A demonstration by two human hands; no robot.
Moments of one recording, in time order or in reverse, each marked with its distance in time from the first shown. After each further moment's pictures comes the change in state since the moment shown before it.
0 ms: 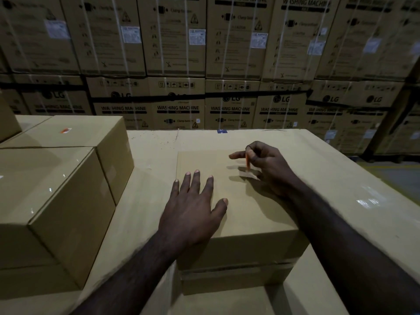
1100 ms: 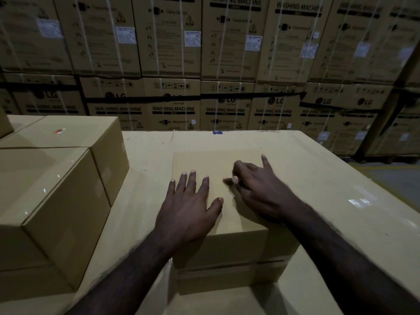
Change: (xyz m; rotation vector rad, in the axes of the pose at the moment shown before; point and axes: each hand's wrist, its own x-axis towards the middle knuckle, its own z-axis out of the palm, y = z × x) left_hand 0.003 -0.002 0.004 -0.016 0.041 -0.006; right_hand -0.044 -0.004 0.018 -1.150 -0.121 -0.212
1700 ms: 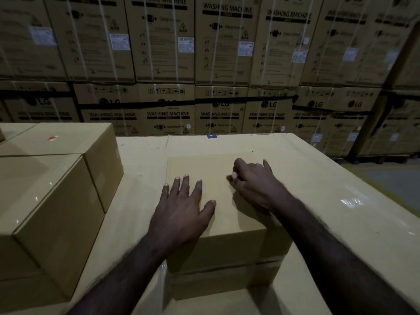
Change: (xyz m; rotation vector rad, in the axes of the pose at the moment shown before) left_hand 0.004 -0.001 0.003 0.002 0.005 -0.009; right_hand 0.010 0.007 -0.006 0.069 0.015 0.163
